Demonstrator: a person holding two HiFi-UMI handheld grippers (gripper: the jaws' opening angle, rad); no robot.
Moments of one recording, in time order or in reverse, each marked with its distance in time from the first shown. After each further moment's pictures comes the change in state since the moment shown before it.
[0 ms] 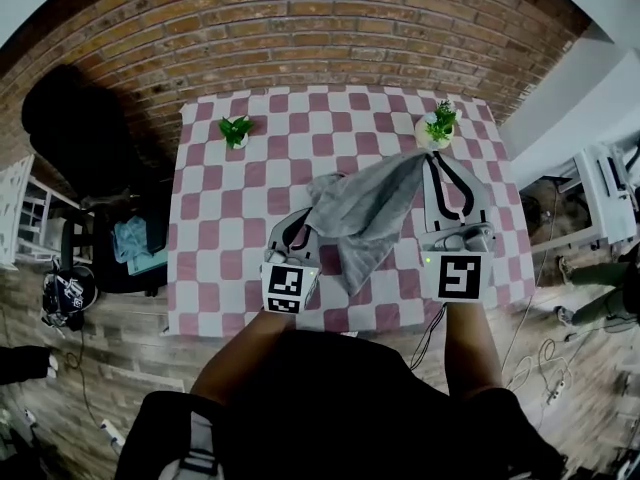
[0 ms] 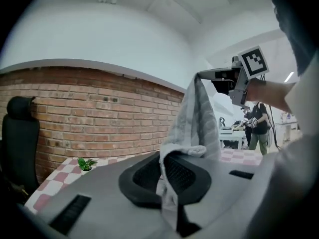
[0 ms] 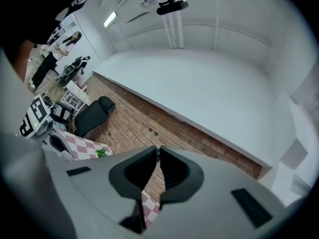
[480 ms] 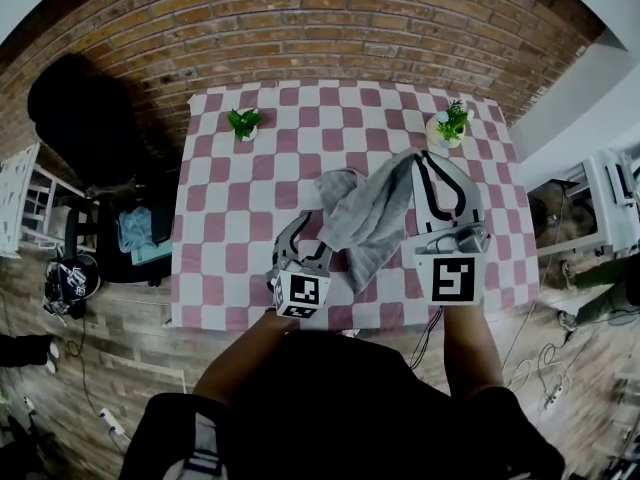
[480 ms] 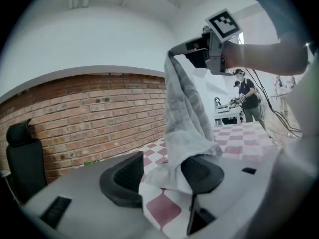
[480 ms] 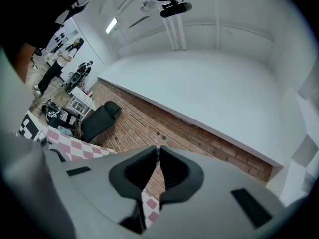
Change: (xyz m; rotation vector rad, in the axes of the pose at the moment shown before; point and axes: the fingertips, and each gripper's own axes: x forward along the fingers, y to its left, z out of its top) left arm -0.008 -0.009 -0.045 0.236 0.111 0.025; right arm 0.014 0.030 0.008 0.016 -0.009 0.081
